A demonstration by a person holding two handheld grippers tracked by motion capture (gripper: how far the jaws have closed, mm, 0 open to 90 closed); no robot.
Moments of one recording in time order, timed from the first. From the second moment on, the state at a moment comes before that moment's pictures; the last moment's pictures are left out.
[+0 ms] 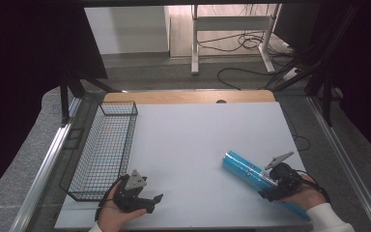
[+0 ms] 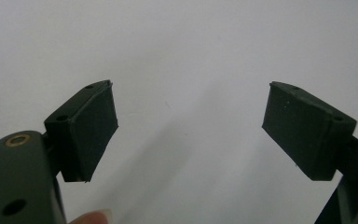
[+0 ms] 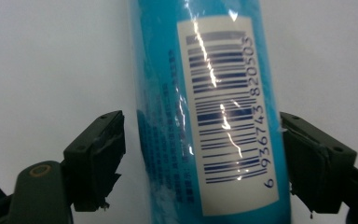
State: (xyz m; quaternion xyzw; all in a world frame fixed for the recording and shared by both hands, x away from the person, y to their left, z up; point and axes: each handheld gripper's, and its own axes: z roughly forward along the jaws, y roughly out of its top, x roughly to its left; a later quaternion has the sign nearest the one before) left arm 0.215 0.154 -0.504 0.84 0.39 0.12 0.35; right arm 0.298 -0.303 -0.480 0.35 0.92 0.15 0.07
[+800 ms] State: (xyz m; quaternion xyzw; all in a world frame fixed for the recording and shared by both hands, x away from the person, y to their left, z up) left arm 0.215 0.154 -0.504 0.84 0.39 0.12 0.35; right arm 0.308 -0.308 -0.483 0.34 0.93 0.14 0.04
